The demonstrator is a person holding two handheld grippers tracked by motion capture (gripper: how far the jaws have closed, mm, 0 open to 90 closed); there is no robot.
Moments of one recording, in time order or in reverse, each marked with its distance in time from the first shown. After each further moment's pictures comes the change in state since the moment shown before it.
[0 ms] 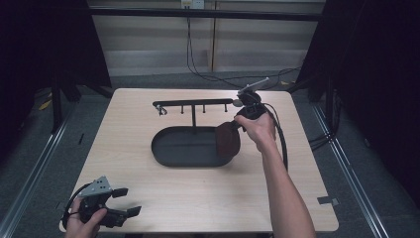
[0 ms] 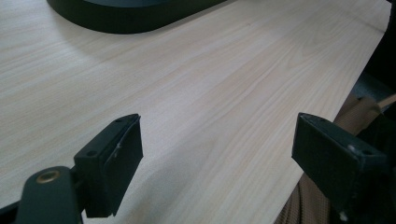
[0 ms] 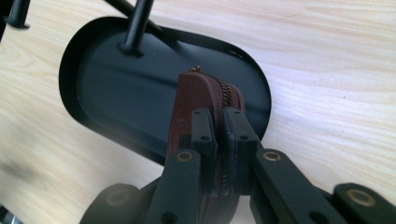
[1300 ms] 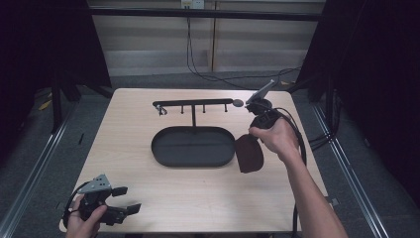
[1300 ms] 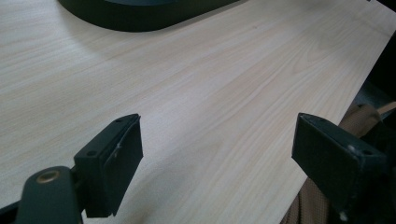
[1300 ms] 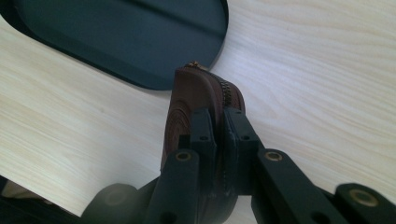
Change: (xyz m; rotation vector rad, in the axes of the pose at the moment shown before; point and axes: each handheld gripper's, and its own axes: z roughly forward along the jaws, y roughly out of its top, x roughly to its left) left arm 0.005 0.002 0.001 0.002 0.001 -0.046; right arm 0.008 -0.035 -0.042 0.163 -0.191 -0.140
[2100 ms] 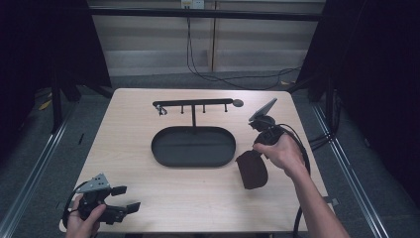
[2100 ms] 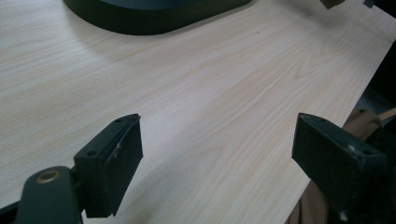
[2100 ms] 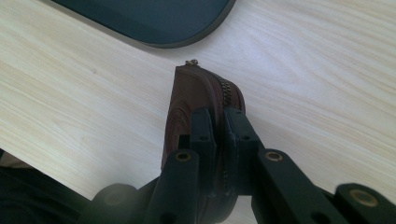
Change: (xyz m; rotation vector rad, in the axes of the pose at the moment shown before) left arm 0.002 0.000 0.000 -0.012 0.009 -0.011; right arm -0.006 -0.033 0.024 0.071 0.042 -0.020
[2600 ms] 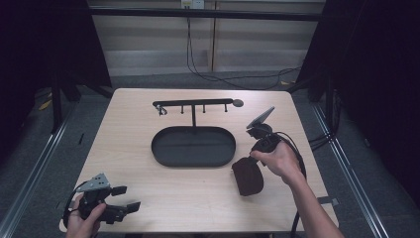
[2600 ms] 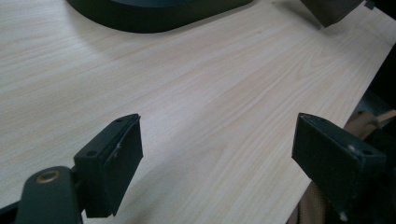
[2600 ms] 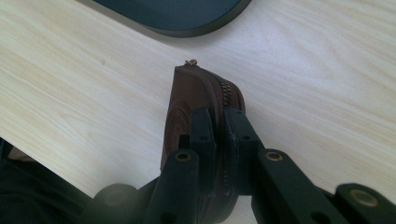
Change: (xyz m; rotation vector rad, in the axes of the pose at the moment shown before) left arm 0.001 0.000 0.002 0.000 0.004 -0.020; right arm 0.003 -0.010 0.021 -0.002 0.065 -0.009
